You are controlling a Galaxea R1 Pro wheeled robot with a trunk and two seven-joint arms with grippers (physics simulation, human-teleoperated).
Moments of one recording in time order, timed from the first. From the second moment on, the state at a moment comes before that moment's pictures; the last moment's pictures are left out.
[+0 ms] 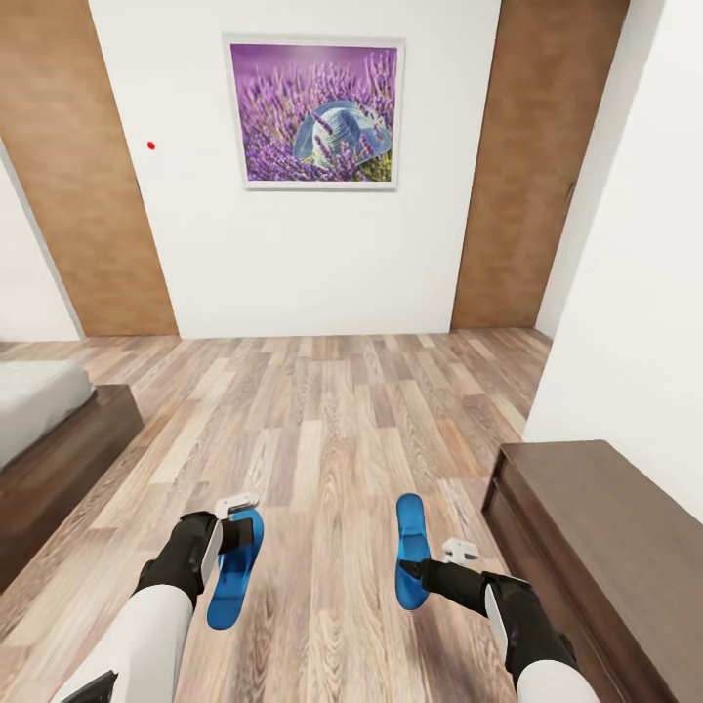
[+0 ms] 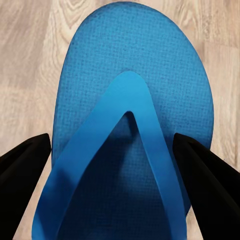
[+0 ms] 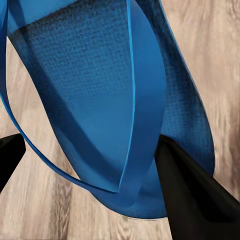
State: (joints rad) left arm -0.72 -0.11 0.52 -0.63 -0.35 0.61 -0.10; right arm -0.54 0.15 -0.57 -0.68 0.37 0.42 0.64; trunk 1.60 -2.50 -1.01
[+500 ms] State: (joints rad) left arm -0.72 -0.11 0.51 -0.63 -0.35 0.61 -0.10; right arm -0.54 0.15 -0.57 -0.68 0.37 0.42 0.64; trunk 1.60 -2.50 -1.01
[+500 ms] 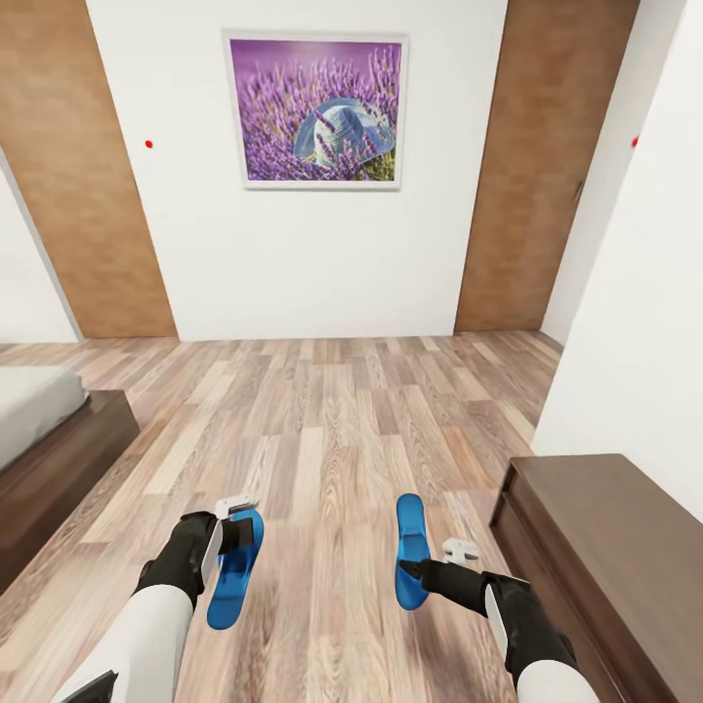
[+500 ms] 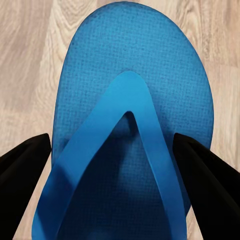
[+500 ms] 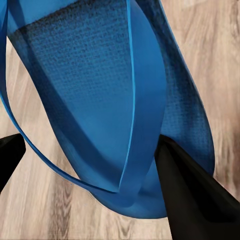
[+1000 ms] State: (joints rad) left arm -0.72 -0.11 0.51 -0.63 -0.35 0.61 -0.10; right arm -0.54 0.15 -0.57 -0.68 0.37 0.42 0.64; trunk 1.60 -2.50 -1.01
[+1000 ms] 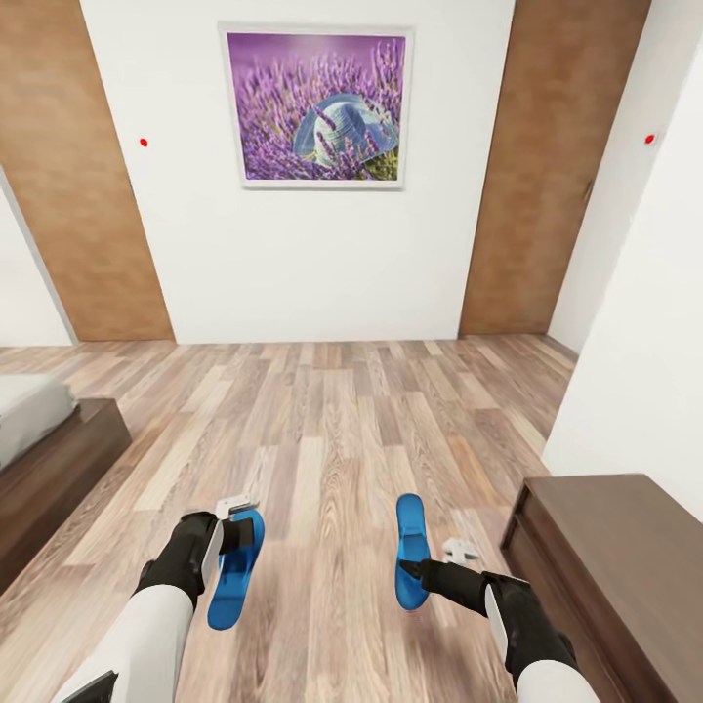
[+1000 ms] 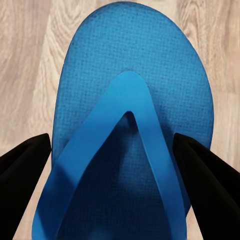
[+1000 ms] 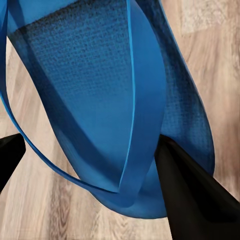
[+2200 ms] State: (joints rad) left arm -0.72 -0.11 0.51 -0.63 -0.35 0.61 -0.10; right arm -0.54 0.15 -0.57 -0.68 0.37 0.42 0.64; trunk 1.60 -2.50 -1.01
